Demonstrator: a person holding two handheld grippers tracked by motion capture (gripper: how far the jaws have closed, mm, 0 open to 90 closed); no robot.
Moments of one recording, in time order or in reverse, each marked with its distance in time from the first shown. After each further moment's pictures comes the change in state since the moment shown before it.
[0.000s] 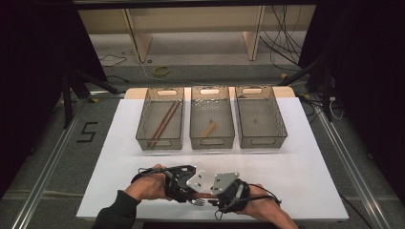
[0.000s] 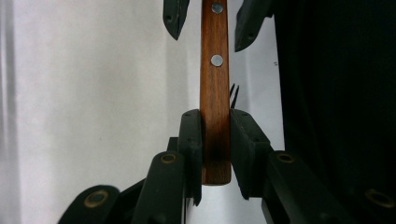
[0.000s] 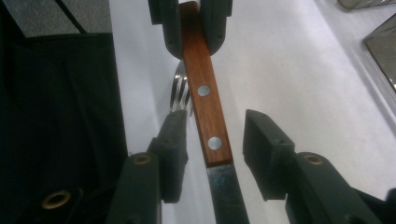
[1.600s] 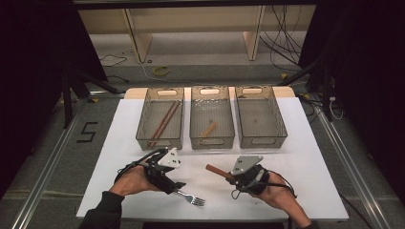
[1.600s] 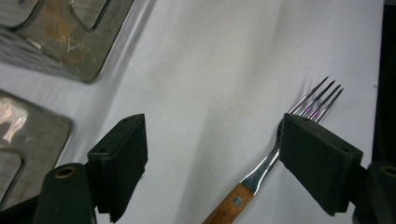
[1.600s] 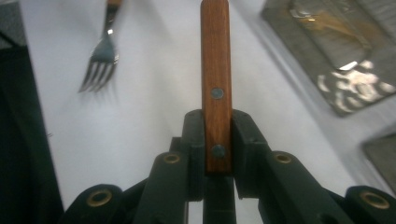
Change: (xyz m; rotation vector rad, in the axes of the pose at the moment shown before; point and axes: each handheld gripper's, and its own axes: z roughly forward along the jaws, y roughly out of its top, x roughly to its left) left arm 0.028 -0.068 -0.015 -0.225 0.194 -0.329; right arm -0.043 -0.027 -0.031 -0.026 -0.134 0.154
